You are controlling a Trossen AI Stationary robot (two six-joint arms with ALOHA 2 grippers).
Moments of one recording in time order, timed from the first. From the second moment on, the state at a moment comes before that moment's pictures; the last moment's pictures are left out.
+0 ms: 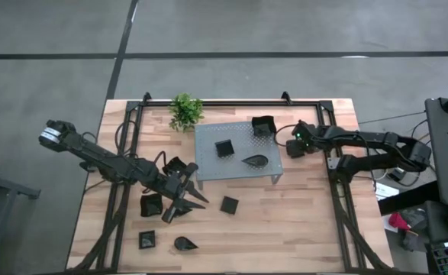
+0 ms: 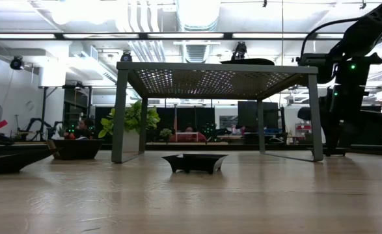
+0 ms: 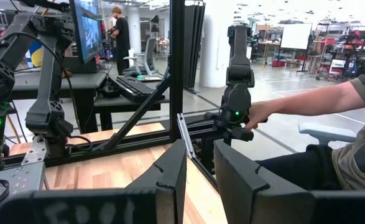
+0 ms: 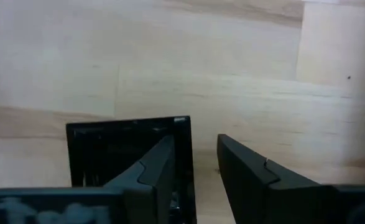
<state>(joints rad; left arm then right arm) -0.38 1.15 0.70 0.52 0.05 -0.04 -0.58 1.14 0.43 -0.61 0.20 0.89</state>
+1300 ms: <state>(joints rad) -0.38 1.15 0.70 0.48 0.02 -0.03 -0.50 0.82 0.76 -1.00 0.13 0.82</state>
